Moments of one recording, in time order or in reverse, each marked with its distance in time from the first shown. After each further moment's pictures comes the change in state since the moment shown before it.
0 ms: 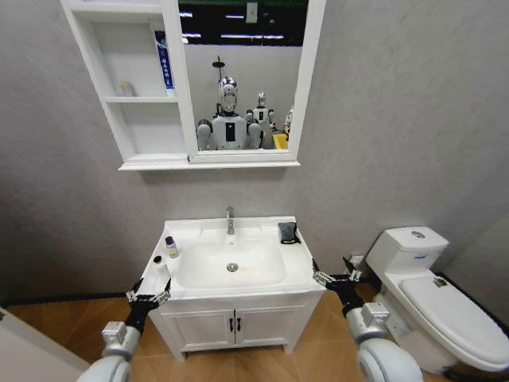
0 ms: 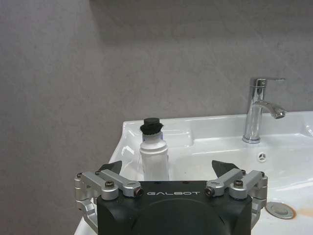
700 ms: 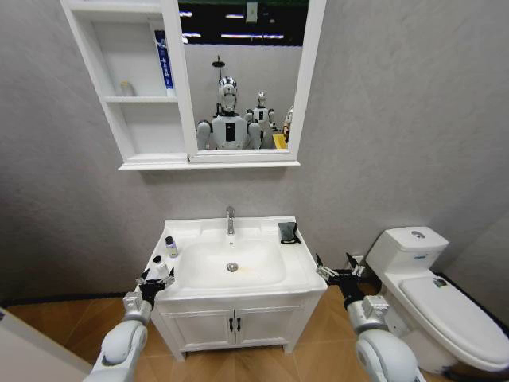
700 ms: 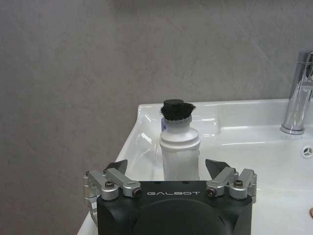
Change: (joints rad) left arm -0.224 0.058 0.094 0.201 -0.022 0.074 -0.123; right arm 0.041 -0.024 0.010 -0.050 0.022 0.020 0.016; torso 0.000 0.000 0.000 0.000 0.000
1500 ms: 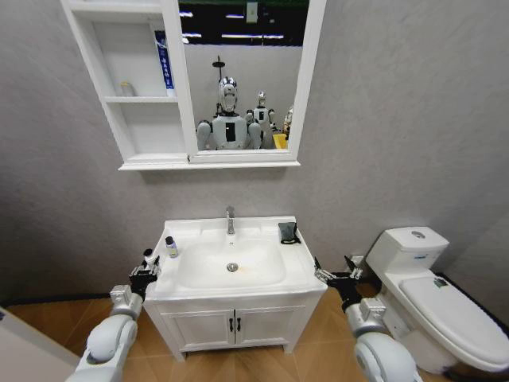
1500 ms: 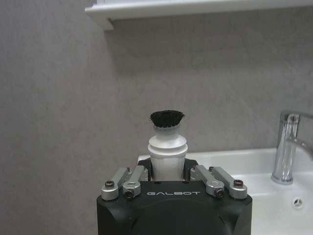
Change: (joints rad) left arm 0.043 0.101 -0.057 -0.235 -0.109 0.067 -0.024; right arm -0.024 0.009 -0.029 0.013 -0.033 -0.012 0.008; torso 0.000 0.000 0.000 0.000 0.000
